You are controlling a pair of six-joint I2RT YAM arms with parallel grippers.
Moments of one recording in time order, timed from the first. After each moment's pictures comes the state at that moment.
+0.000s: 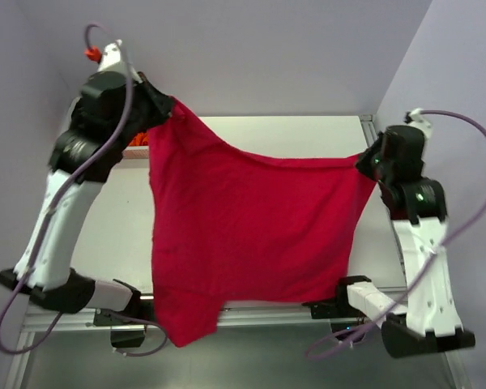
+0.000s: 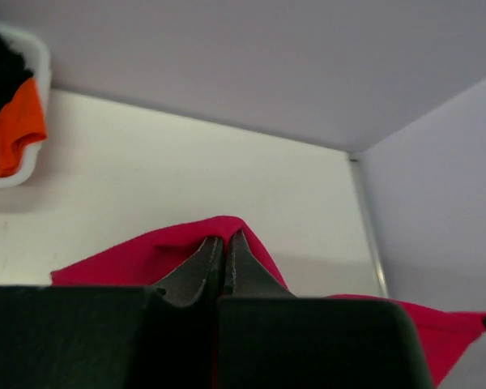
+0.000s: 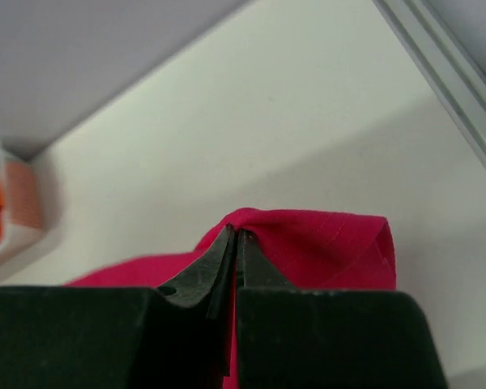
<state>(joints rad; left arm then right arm) -0.50 1.35 2.00 -0.80 -0.22 -0.58 0.06 0.96 1.49 -0.97 0.22 0.57</state>
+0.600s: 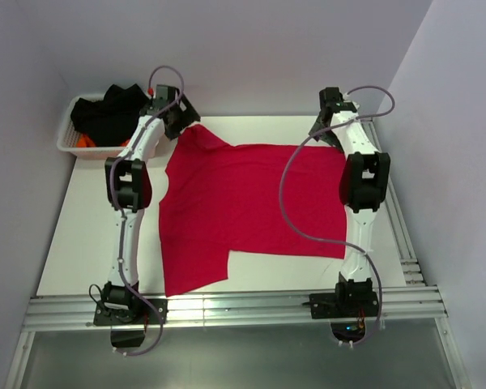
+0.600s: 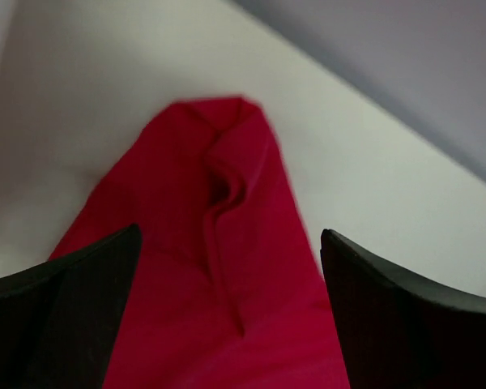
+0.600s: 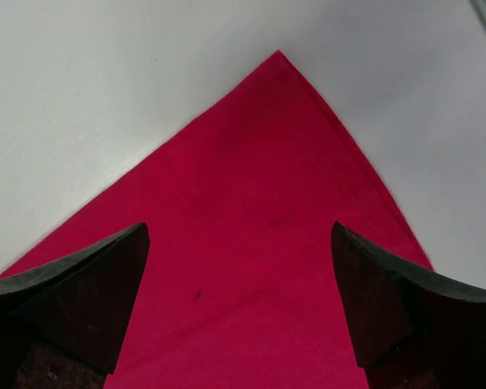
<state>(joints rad) -0.17 2.58 2.53 -0.68 0.01 -0.74 0.03 2.24 2.06 -0.90 0.41 0.62</state>
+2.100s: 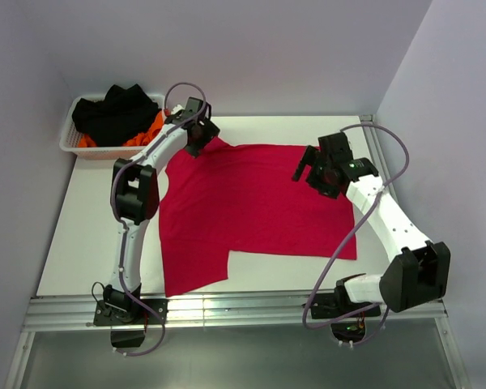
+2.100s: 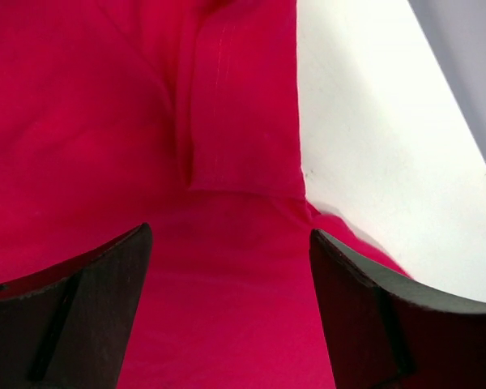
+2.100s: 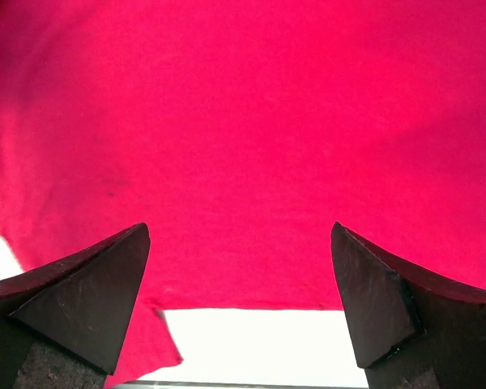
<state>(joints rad) -0.37 2.31 2.06 -0.66 -0.19 -1.11 0.25 1.32 1.16 -0.76 0.06 0.68</state>
